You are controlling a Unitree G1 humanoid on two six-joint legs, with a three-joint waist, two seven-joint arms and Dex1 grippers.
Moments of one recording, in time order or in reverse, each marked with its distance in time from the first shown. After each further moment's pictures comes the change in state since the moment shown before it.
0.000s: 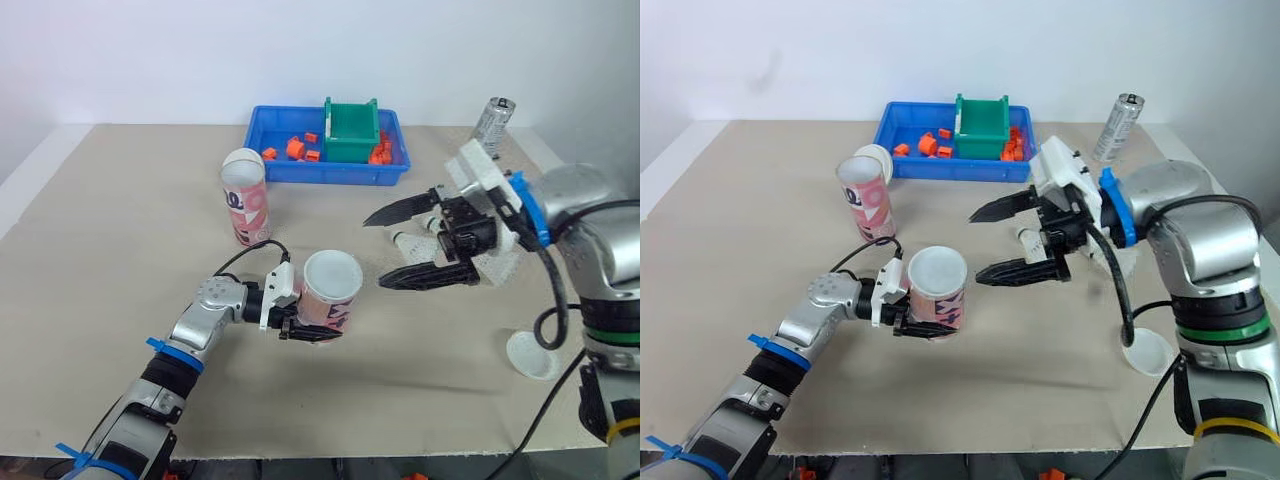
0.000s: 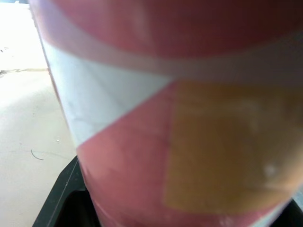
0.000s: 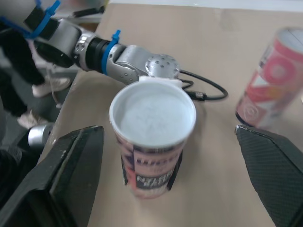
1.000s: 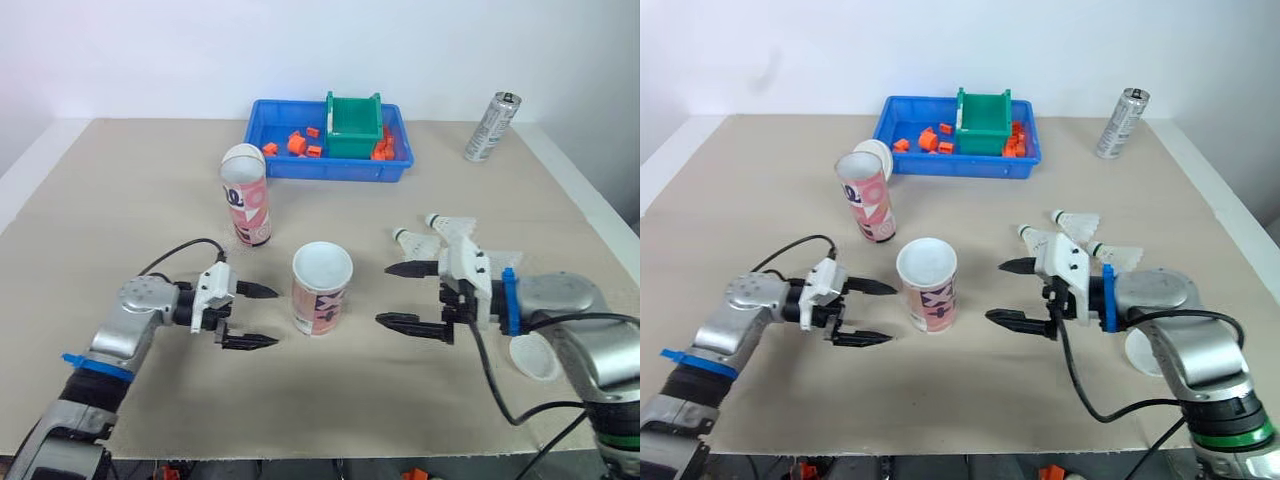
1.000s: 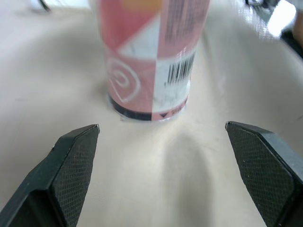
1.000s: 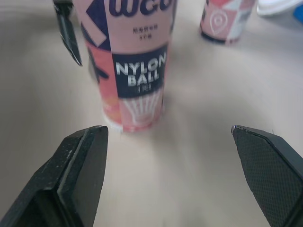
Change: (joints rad) left arm 0.152 0.296 0.253 -0.256 -0.154 0.146 -0.055; right arm 0.483 0.088 0.043 -0.170 -0.163 -0.271 -0.357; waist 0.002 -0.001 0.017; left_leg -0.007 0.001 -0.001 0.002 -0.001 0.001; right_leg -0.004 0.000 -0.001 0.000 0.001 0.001
